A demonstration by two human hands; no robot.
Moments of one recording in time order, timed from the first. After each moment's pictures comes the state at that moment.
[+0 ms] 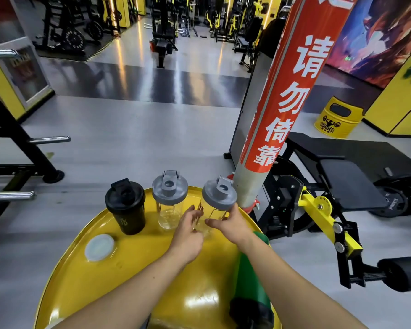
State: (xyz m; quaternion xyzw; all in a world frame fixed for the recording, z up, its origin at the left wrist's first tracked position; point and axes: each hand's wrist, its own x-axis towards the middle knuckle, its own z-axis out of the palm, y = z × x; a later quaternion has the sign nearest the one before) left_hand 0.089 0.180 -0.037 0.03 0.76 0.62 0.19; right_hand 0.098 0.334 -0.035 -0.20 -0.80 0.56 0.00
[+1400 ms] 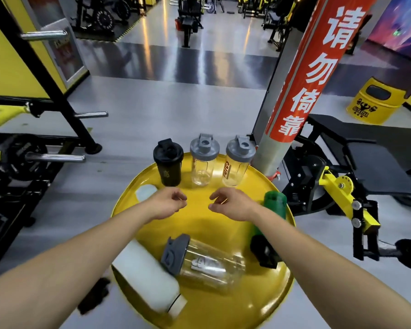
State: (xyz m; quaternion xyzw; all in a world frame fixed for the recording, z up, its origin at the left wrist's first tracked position) left_hand 0.122 0.022 0.010 0.08 0.87 0.38 0.29; right_hand 0.171 0.245 0.023 -0.03 -0.92 0.34 -0.18
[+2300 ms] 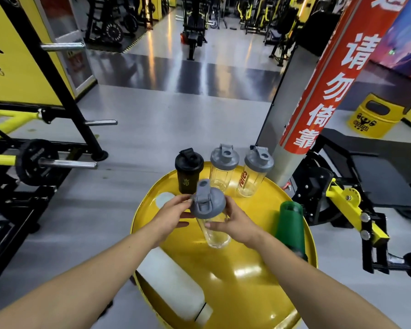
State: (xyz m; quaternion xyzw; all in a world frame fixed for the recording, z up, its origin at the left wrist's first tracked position) left_hand 0.148 -0.023 0.006 -0.02 0.71 0.65 0.26; right_hand 0.188 0.183 -0.010 -0.04 -0.78 0.61 -0.13
